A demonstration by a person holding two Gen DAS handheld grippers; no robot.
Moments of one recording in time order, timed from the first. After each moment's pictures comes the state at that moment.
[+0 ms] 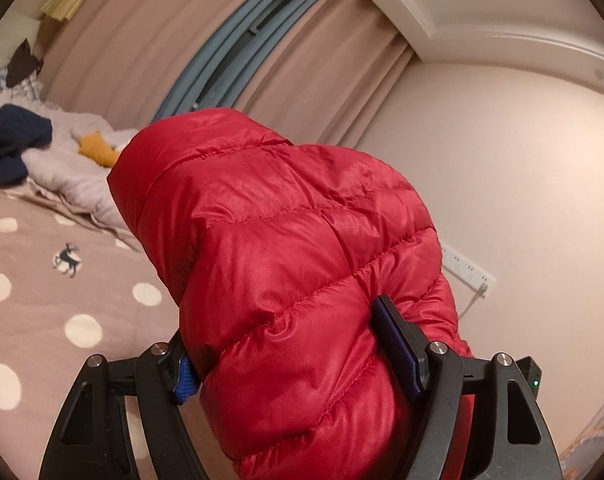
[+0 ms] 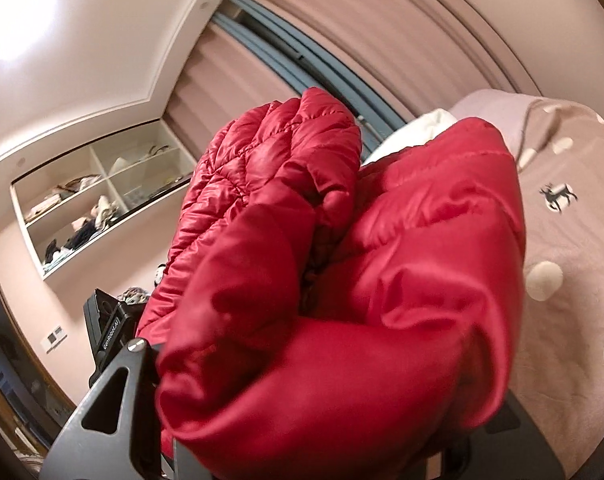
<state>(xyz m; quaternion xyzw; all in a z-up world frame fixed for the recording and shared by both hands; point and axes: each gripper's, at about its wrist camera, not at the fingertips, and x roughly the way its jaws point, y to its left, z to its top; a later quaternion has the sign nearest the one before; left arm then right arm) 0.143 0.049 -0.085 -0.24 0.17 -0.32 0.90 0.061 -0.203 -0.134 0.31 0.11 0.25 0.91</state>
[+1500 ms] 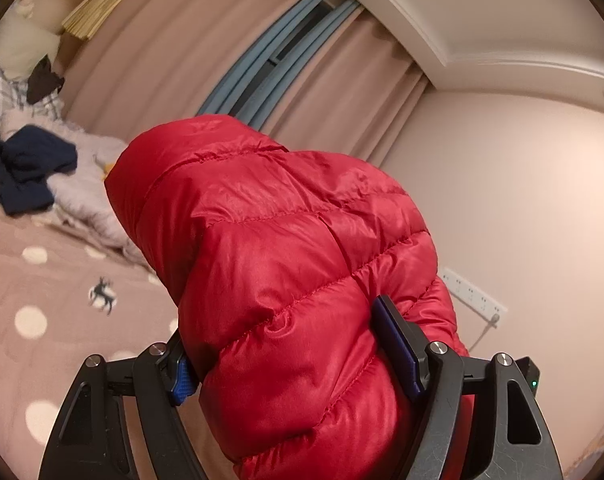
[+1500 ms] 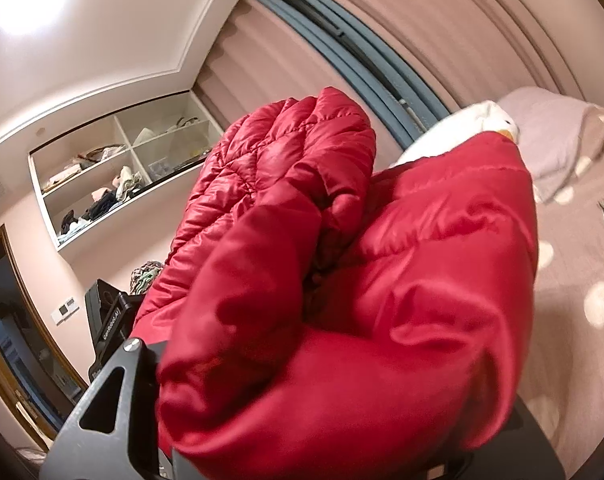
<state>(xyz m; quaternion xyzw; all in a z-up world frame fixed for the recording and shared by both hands) 0.164 0.091 -0.065 -0.26 0.13 -0.29 0.91 0.119 -0.171 -0.109 0.27 0.12 0.31 0.90</state>
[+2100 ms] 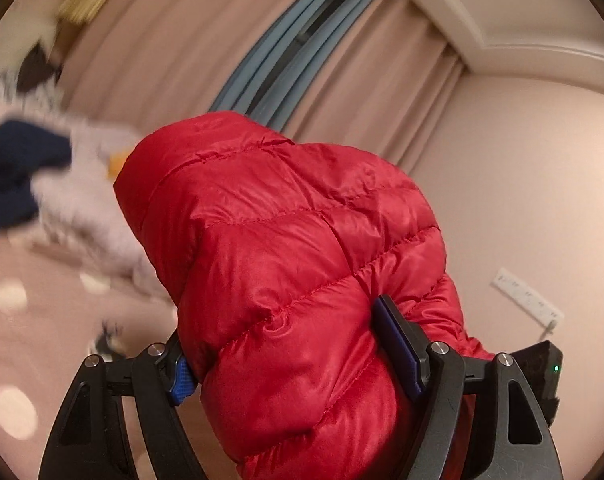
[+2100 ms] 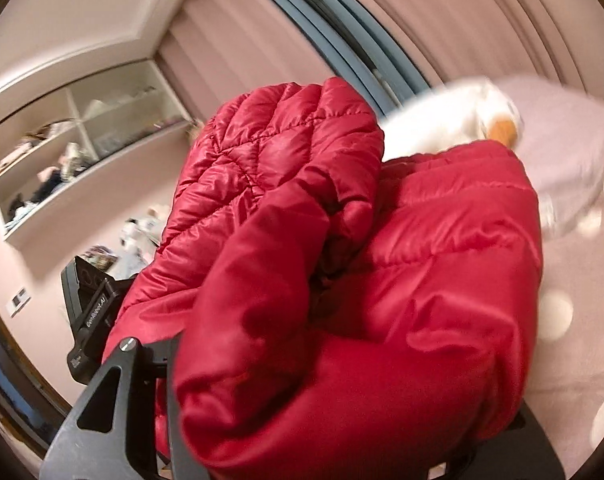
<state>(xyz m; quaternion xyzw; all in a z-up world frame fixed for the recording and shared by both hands) 0.361 0.089 -0.144 -0.24 0.19 -0.26 0.91 0.319 -0.142 -0.162 0.23 0.20 0.26 0.92</state>
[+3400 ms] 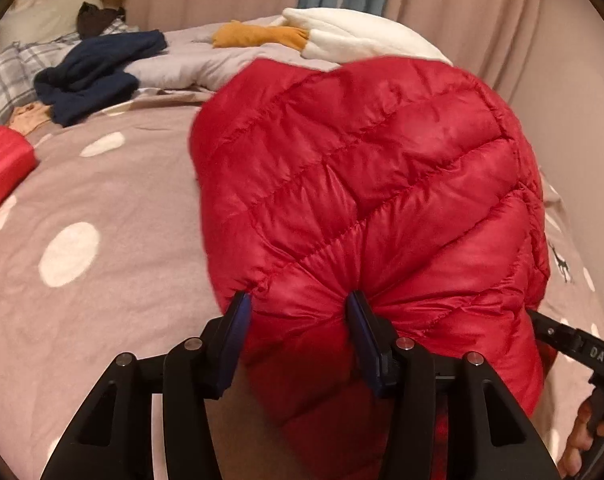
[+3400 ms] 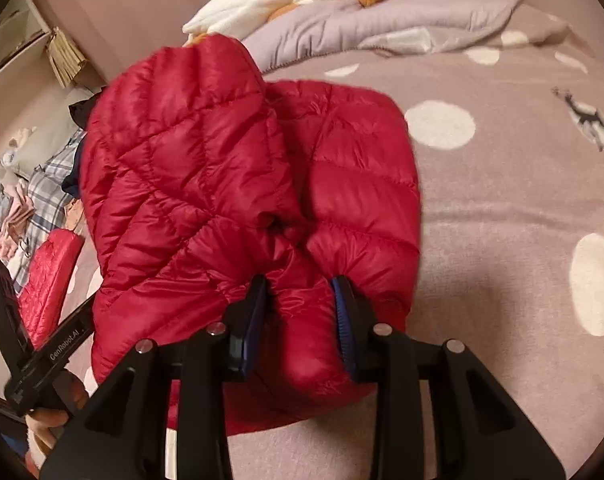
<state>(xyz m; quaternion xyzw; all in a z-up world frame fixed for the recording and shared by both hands) 0.313 0.086 -0.275 -0.09 0.41 -0.05 0.91 0.338 -0.152 -0.309 0.16 0.43 0.06 0.89</state>
